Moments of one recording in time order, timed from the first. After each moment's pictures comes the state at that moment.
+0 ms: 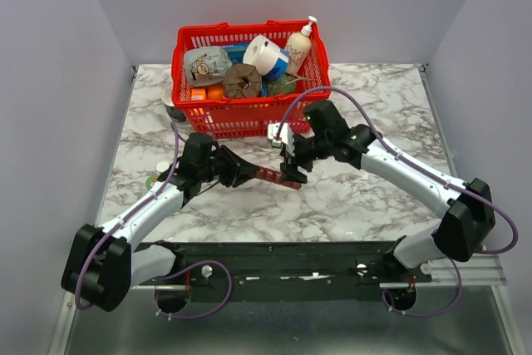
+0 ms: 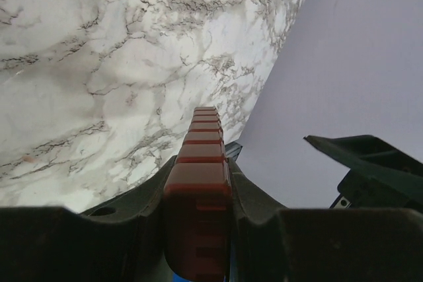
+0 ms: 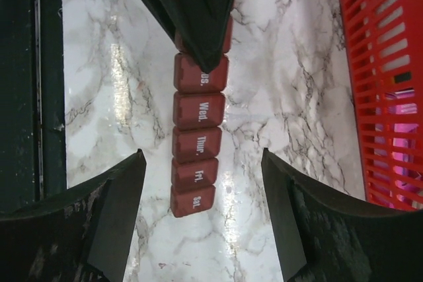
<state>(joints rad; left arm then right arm) -0.41 1.14 0.59 -0.08 0.45 -1.36 0.72 1.46 1.24 -0.57 -0.56 -0.64</state>
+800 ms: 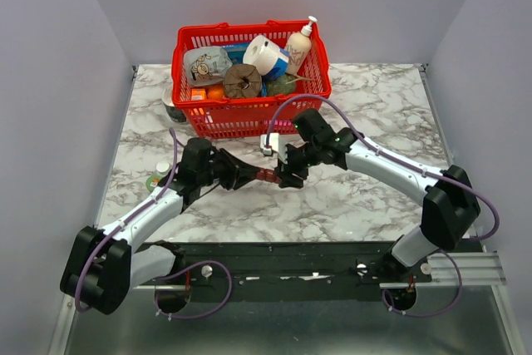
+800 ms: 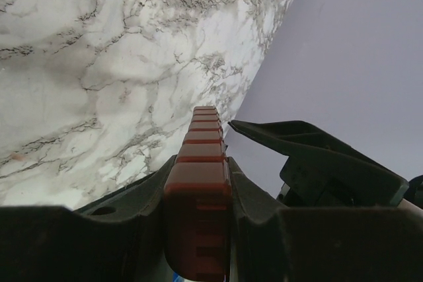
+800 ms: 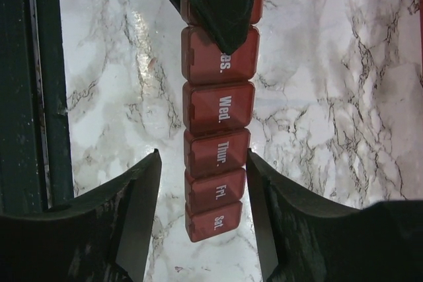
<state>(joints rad) -0.41 1.12 0.53 0.00 0.45 -1.44 0.76 1.57 1.20 -0.57 -0.53 -0.63</state>
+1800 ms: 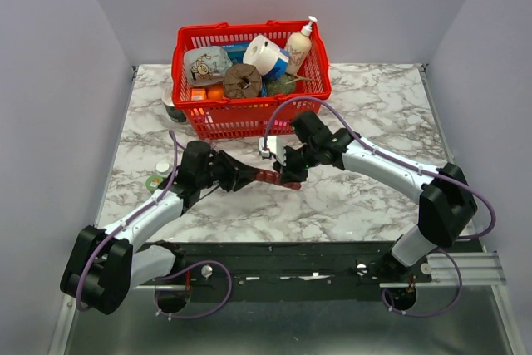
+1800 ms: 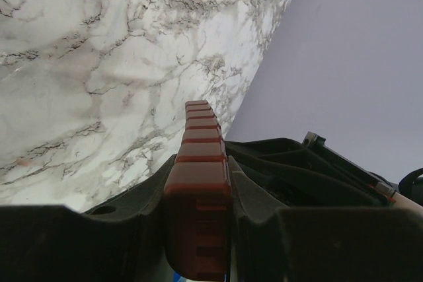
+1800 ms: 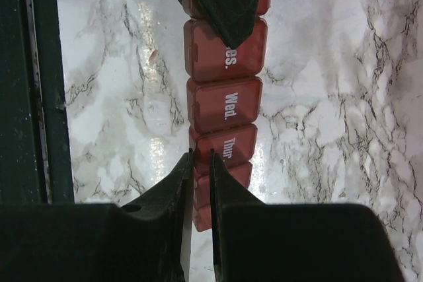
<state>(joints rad) -0.41 1.12 0.49 0.07 0.45 -1.45 0.76 1.60 1.20 -0.58 -0.52 -0.64</state>
